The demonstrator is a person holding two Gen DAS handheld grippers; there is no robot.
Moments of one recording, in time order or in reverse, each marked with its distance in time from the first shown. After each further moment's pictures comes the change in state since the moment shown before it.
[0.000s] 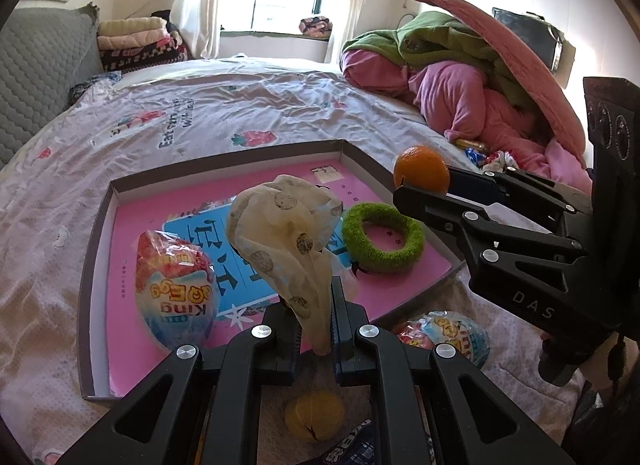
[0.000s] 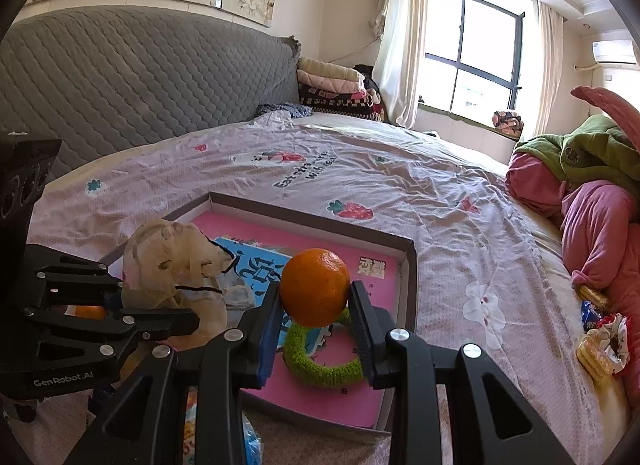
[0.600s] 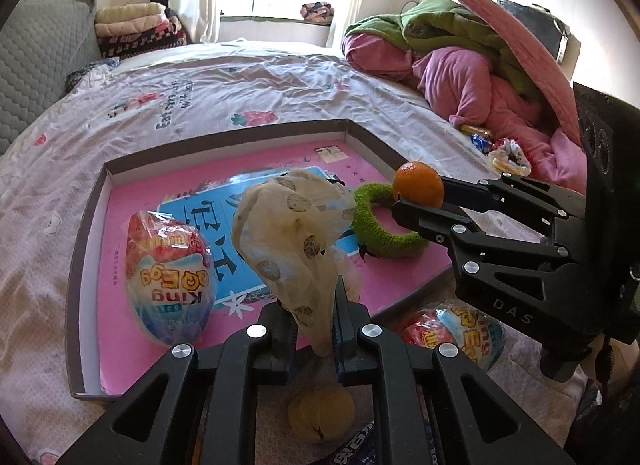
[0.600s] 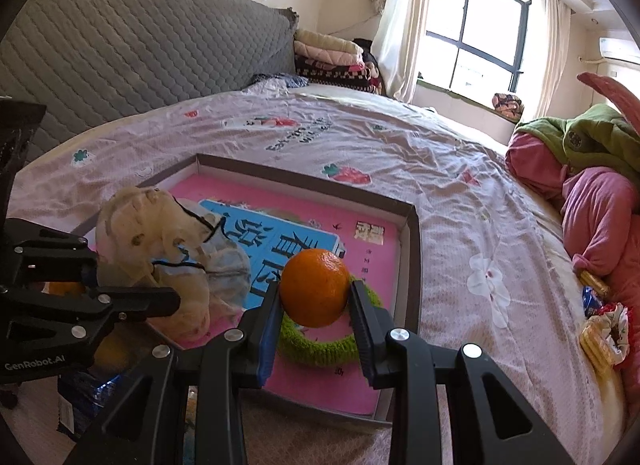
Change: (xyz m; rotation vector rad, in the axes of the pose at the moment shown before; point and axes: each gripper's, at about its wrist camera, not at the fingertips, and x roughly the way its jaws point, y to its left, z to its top) left arm 0.015 0.005 -0.004 -0.010 0.060 -0.002; right arm 0.025 -0.002 -0.014 -0.013 0.110 -0.028
